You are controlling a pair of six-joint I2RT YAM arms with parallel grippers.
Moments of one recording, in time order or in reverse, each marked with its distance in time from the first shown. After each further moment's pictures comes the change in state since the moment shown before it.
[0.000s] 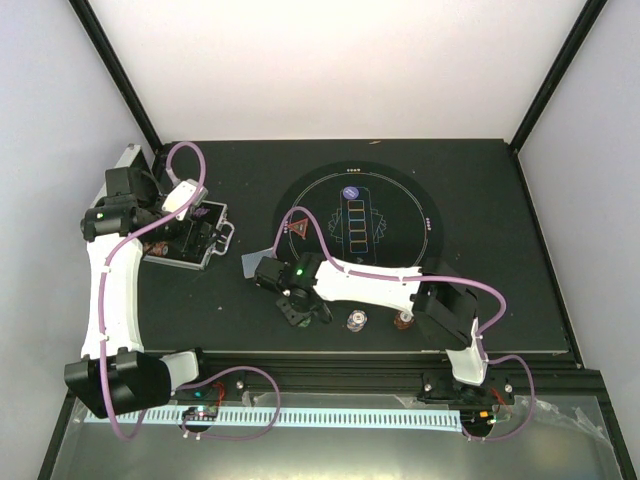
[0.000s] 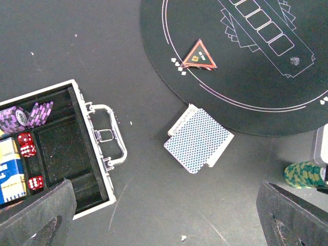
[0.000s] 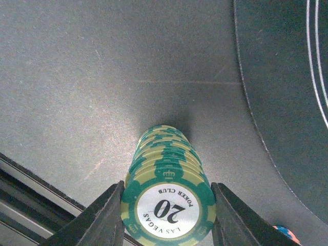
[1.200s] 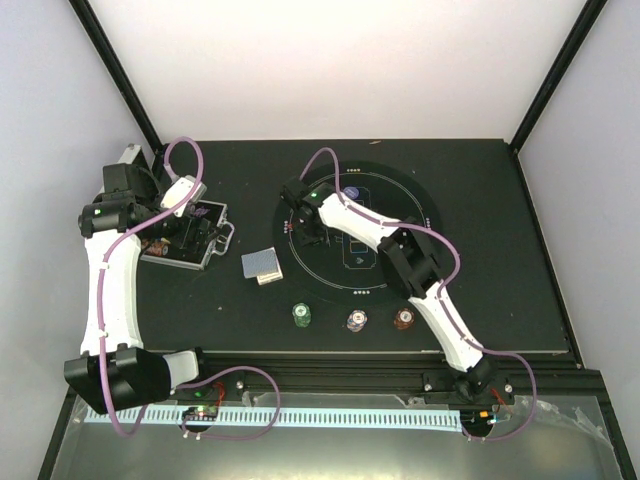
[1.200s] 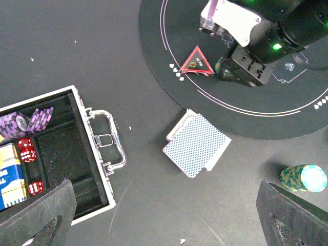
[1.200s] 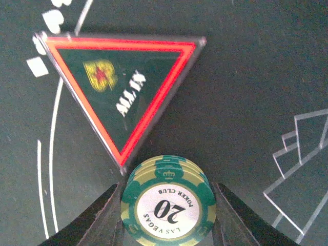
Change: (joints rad) left arm 0.006 0.021 0.036 -0.016 0.022 0.007; right arm -0.424 0.445 0.531 -0.035 0.025 -0.196
